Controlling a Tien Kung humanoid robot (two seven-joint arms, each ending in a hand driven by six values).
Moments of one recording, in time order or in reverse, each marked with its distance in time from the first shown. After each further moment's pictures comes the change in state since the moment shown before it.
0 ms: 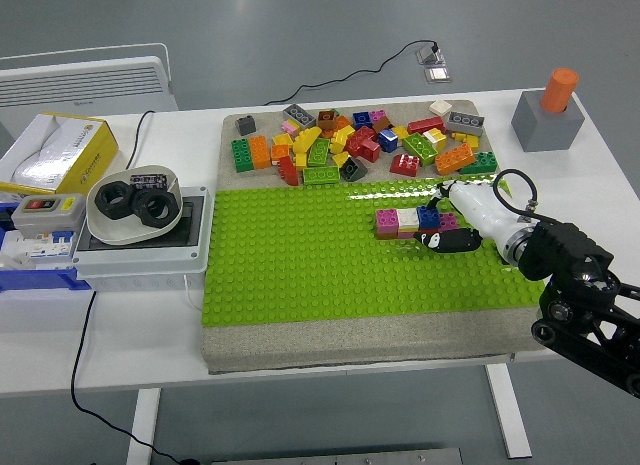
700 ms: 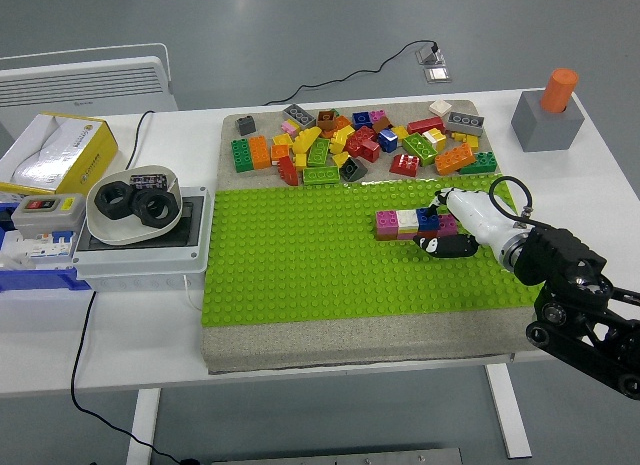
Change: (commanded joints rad) left arm -0.001 0.000 -0.002 0.000 0.006 0.000 0.001; right arm 0.003 0.019 -0.026 -0.044 0.025 -0.005 0.011
